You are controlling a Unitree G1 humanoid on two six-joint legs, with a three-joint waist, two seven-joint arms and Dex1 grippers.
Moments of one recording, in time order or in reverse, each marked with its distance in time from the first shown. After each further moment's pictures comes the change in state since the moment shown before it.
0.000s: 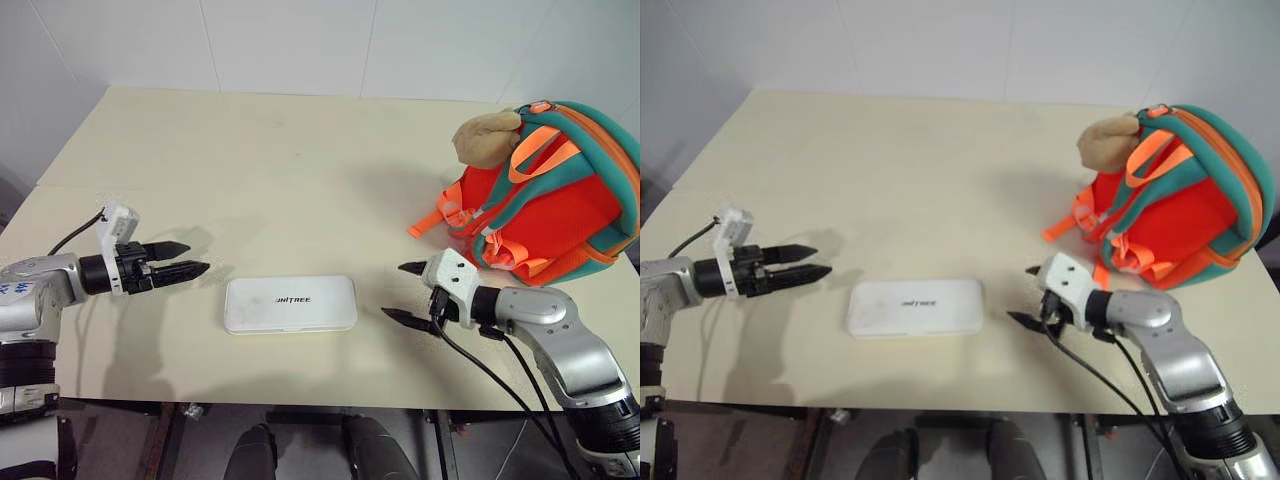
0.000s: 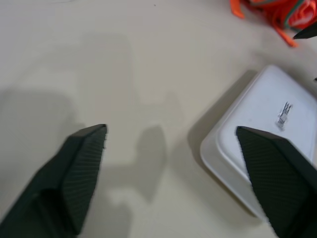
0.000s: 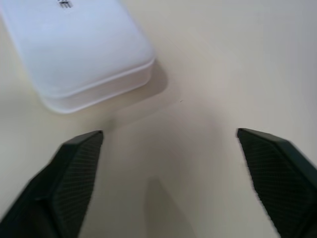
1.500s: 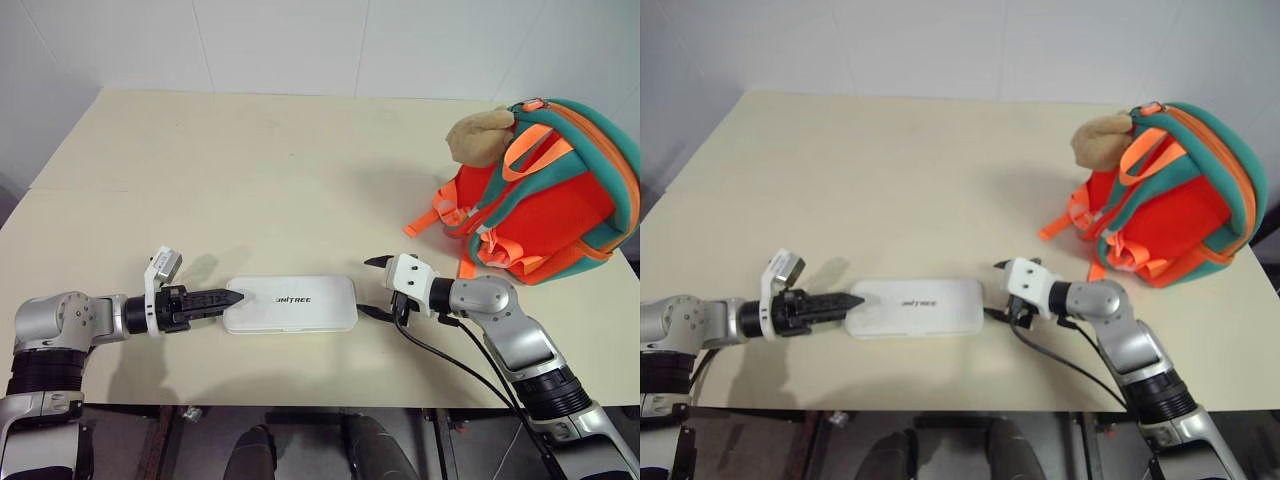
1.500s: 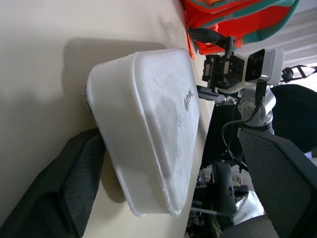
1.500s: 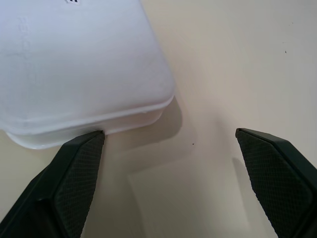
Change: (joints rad) left arm 0.004 -0.074 -0.107 0.057 -0.288 0.552 -0.011; right arm -0.132 0.114 0.159 0.219 -0.172 -0.252 0.043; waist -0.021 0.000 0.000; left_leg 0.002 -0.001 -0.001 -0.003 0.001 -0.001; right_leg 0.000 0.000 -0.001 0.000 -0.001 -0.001
